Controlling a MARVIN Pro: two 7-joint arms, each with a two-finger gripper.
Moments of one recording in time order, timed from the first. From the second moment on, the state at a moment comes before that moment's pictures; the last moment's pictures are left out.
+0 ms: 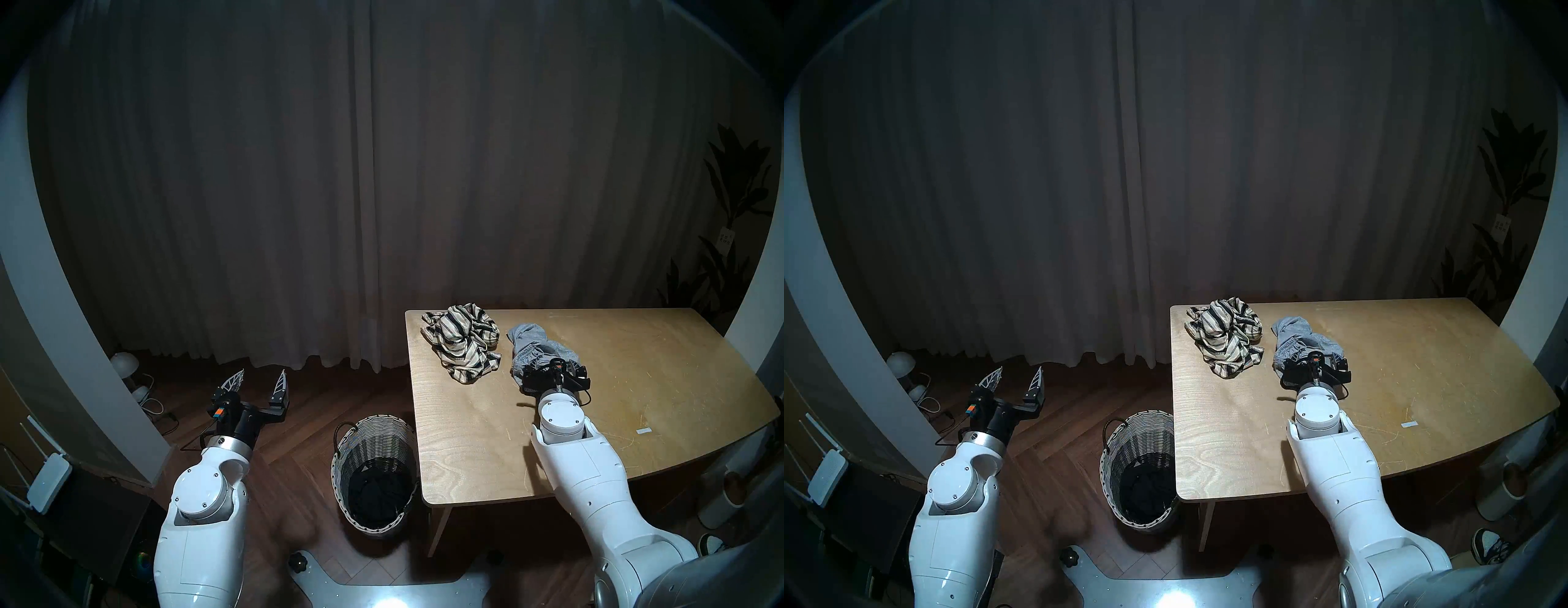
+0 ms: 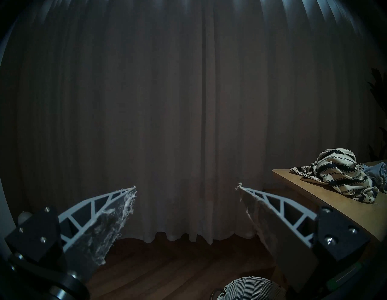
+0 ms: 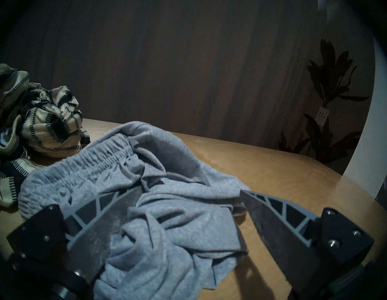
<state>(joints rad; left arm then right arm) 1.83 -1.51 -1.80 -1.68 -0.11 -0.13 -0.25 -1.29 -1.34 1.54 -0.98 0.04 -0.07 -0.29</state>
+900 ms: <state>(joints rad) 1.85 -1.54 -1.75 -1.79 -0.06 -0.04 -0.19 -1.26 -1.36 1.60 -1.13 0.16 -0.33 -0.16</state>
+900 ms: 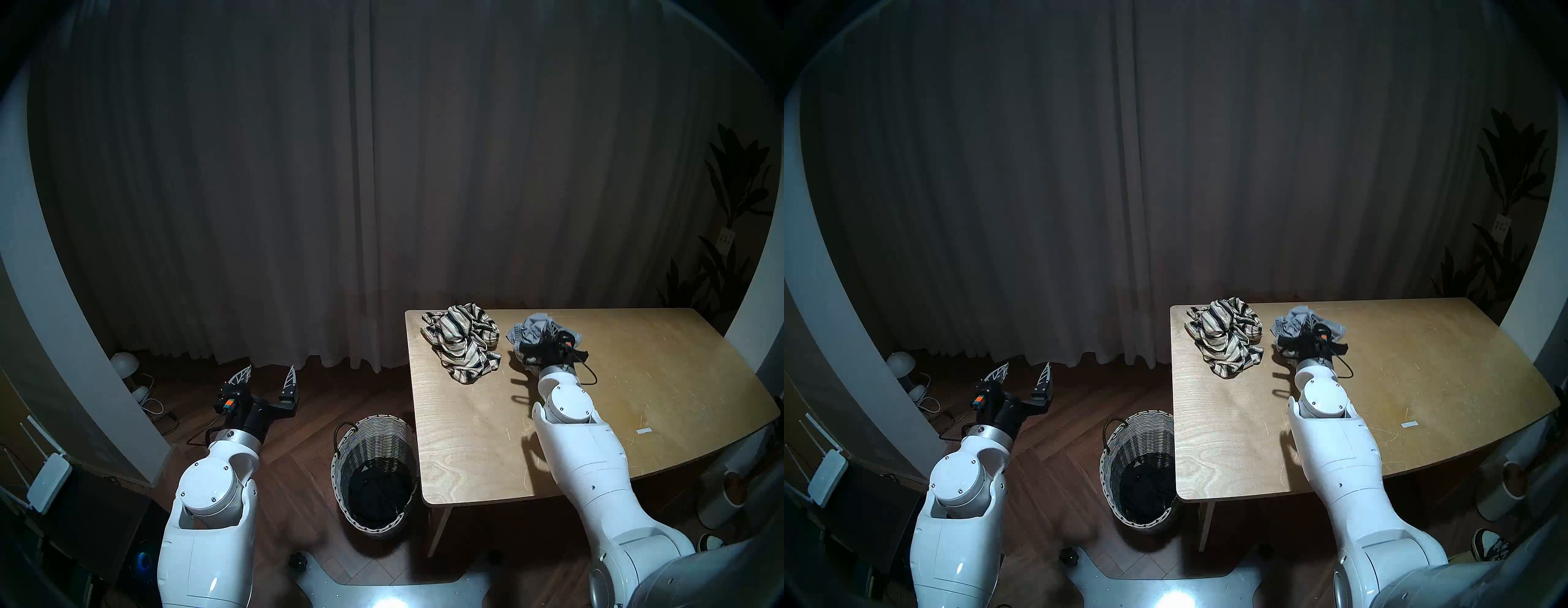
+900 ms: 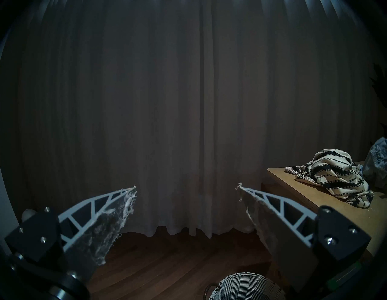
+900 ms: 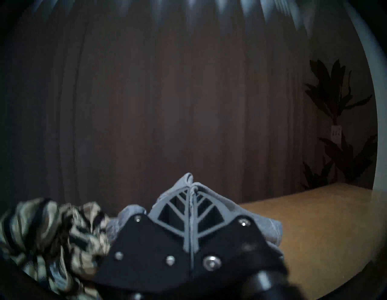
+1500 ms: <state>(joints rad) 1.84 -1.54 -1.74 -1.80 -0.04 -0.04 -0.19 -1.17 -1.40 1.53 -1.34 0.22 -0.48 -0.08</state>
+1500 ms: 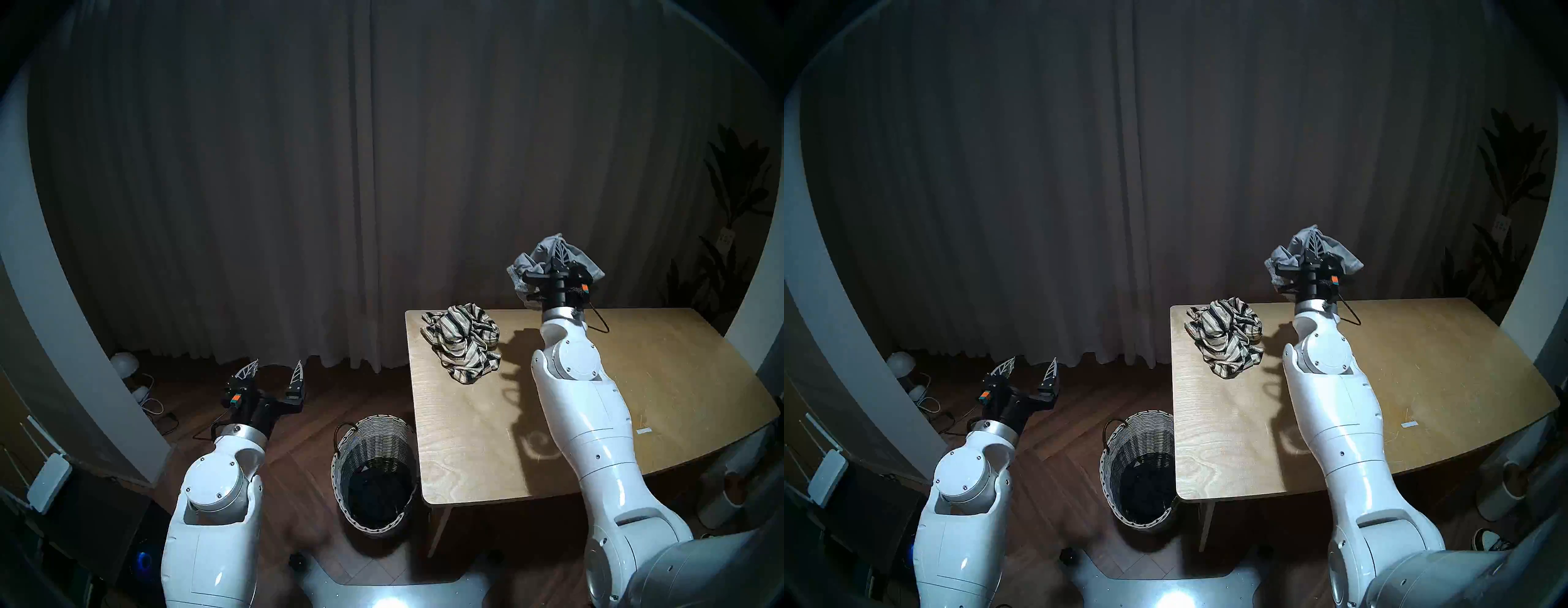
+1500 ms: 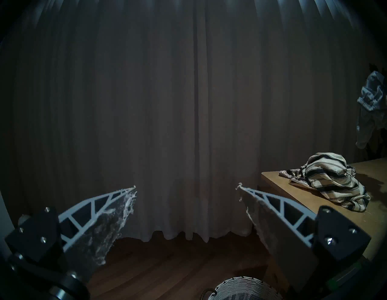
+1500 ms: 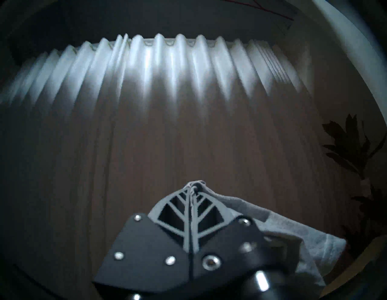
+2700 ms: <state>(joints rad) 1.98 -1.59 -1.89 -1.83 -0.11 -0.07 -0.10 -1.42 -1.52 1.01 -1.51 0.06 -0.07 -0.15</state>
